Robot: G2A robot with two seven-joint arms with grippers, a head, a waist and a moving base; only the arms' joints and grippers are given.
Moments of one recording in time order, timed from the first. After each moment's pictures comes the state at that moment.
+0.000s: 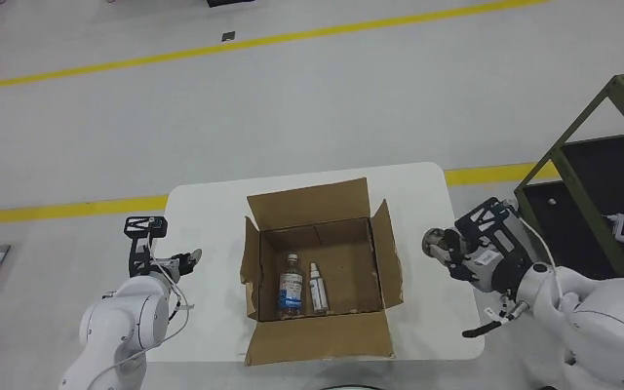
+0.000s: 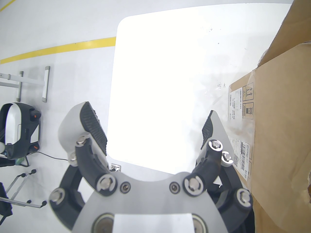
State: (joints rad) left arm 1.45 -1.12 -1.53 -2.03 1.33 0.26 -1.03; right arm -1.39 -1.12 1.76 -2.35 -0.71 -0.21 1.35
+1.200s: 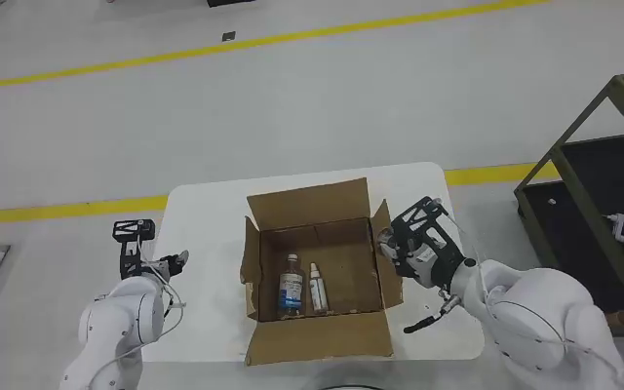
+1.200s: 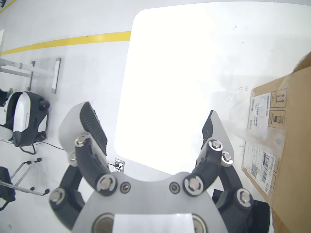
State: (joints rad) left arm 1.45 -1.13 -1.56 -1.95 1.38 0.31 -1.01; right arm -1.26 -1.11 1.40 -2.32 -0.89 -0.05 1.26
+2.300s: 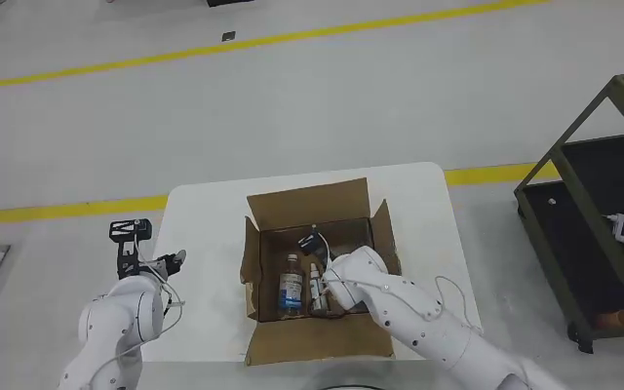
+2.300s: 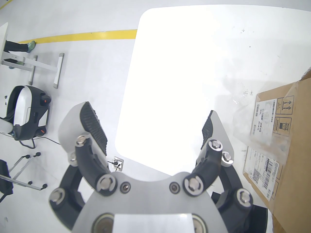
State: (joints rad) left arm 1.44 -1.13 -1.56 -1.95 1.38 0.32 -1.01; right arm -0.76 -1.34 0.57 -1.42 -1.13 0.32 1.30
